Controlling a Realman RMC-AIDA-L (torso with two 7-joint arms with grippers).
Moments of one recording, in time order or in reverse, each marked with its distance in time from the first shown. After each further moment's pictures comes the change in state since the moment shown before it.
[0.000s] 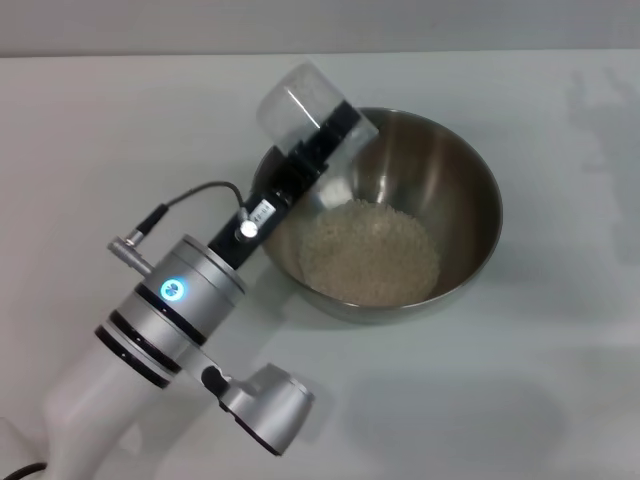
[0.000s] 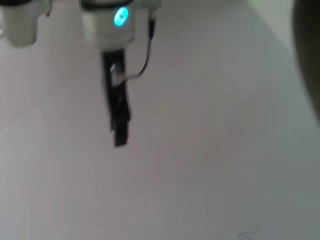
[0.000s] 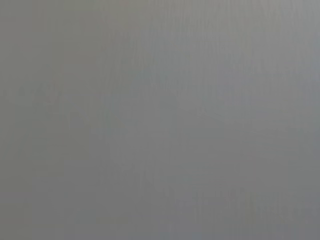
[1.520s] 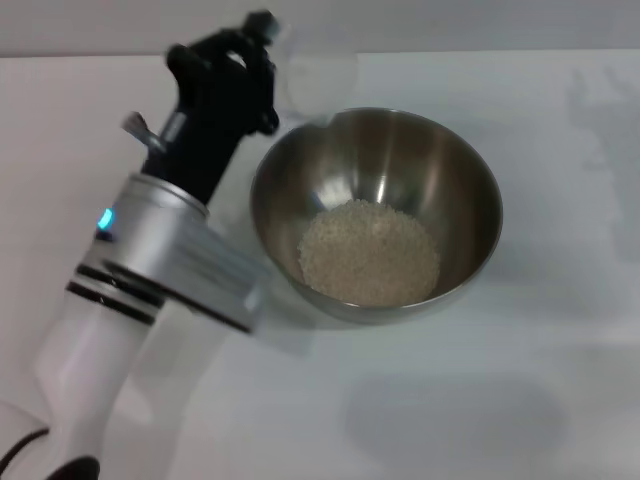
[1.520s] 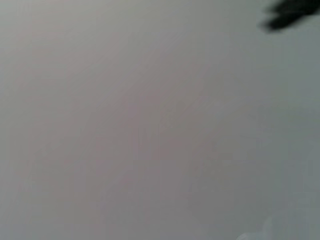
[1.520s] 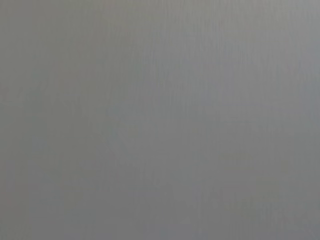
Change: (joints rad) left arm 0.076 0.000 -0.328 -0.135 0.039 -0.053 -0.883; right arm 0.005 -0.003 0.000 0.002 0.000 0.008 0.000
